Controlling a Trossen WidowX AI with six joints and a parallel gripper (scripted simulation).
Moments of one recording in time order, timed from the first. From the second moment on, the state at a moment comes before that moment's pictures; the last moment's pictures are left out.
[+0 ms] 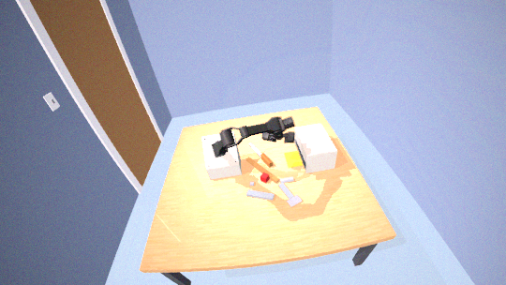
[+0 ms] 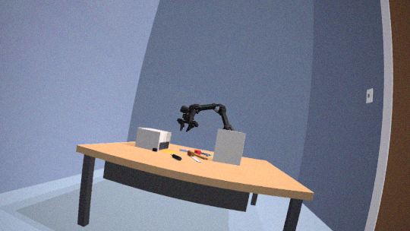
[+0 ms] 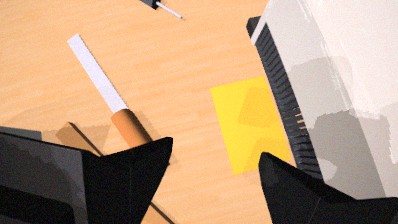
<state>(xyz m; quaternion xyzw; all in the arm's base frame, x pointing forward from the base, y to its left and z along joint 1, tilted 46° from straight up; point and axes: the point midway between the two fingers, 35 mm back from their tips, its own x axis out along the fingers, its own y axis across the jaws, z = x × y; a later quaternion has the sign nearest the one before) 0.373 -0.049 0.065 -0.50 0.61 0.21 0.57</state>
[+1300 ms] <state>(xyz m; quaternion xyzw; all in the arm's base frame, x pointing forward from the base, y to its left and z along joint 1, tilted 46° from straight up) 0.292 -0.090 -0.028 -0.66 0.63 0.37 0.17</state>
